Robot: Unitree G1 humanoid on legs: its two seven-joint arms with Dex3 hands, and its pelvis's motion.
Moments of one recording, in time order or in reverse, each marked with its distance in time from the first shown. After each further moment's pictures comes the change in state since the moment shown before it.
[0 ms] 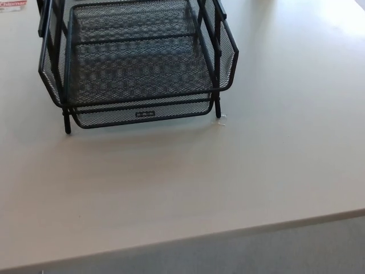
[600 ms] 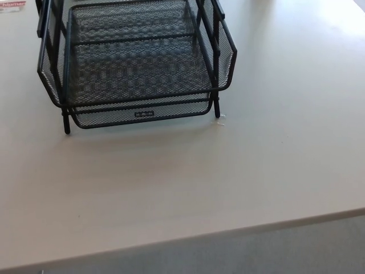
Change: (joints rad) left_arm 0.007 0.034 -0.036 -0.044 0.068 0.011 -0.027; right_arm 0.100 -0.186 -0.166 -0.112 0.000 -0.090 -0.033
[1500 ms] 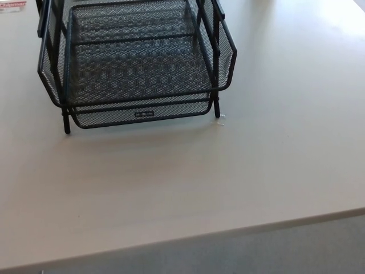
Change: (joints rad) left_arm -0.006 0.006 0.005 0.017 0.021 0.000 -0.001; right_arm 0.321 -0.256 -0.431 -0.552 0.071 -0.005 0.044
